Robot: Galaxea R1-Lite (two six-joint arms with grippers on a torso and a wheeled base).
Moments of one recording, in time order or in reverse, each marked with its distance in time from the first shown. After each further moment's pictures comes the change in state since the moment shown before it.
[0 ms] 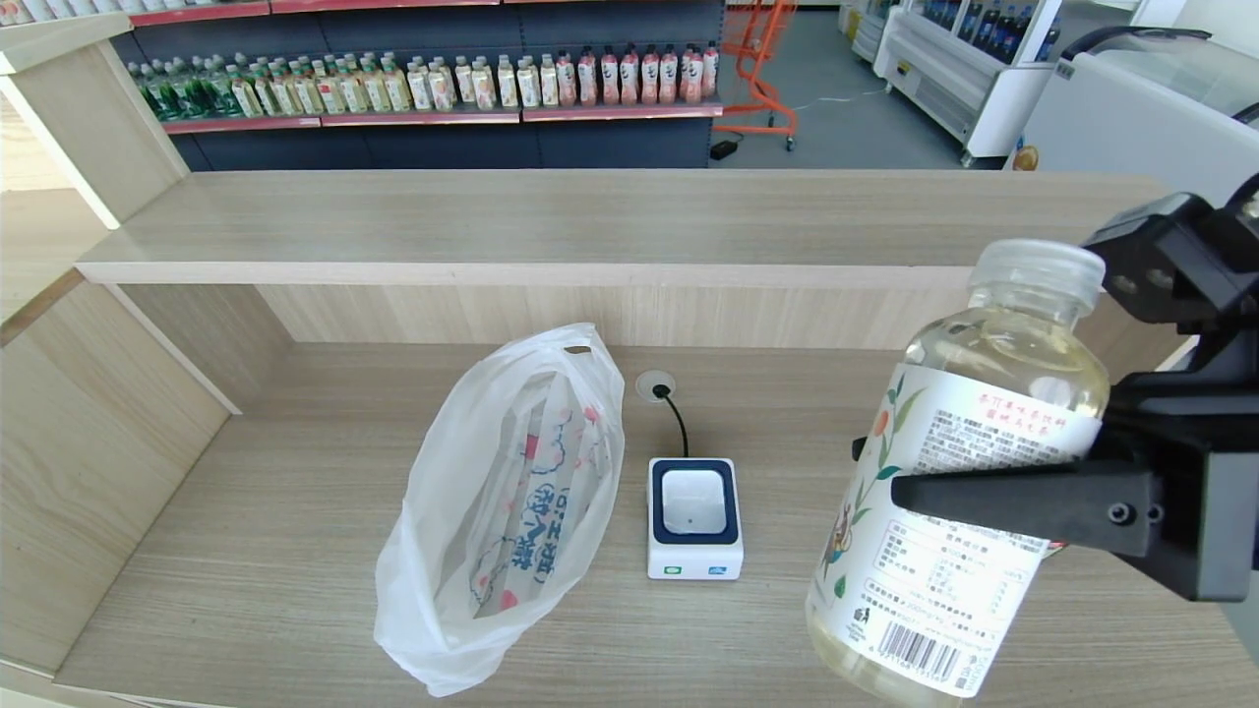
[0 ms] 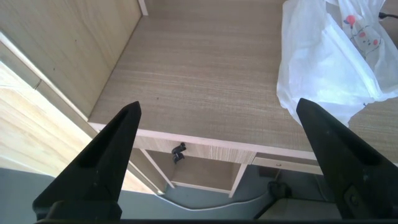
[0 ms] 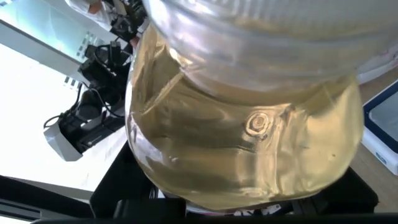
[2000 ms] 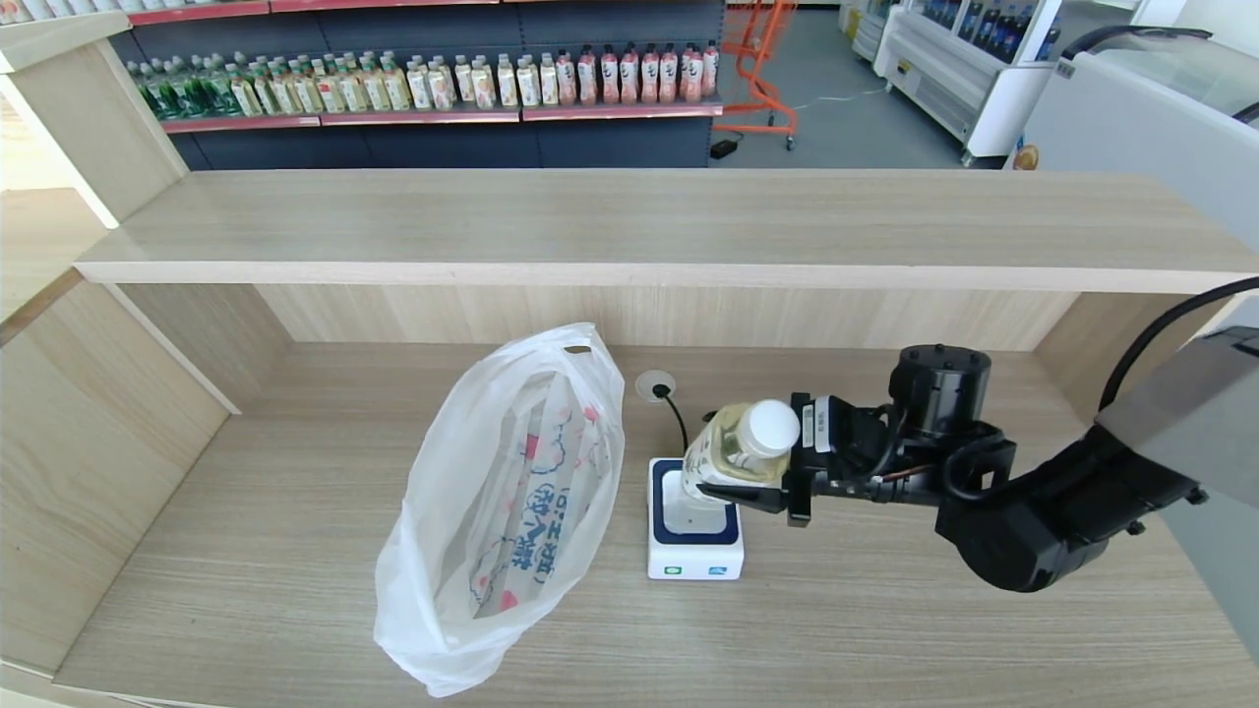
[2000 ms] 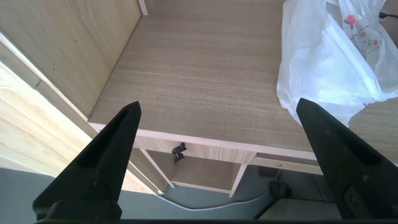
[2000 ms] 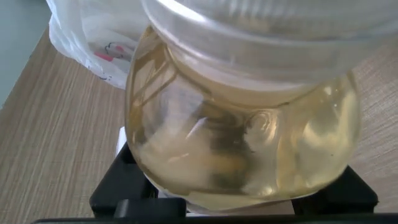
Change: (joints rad) left arm 0.000 0.000 0.000 0.000 0.000 0.000; right arm -0.123 0.800 -0.085 -0.736 0.068 -1.068
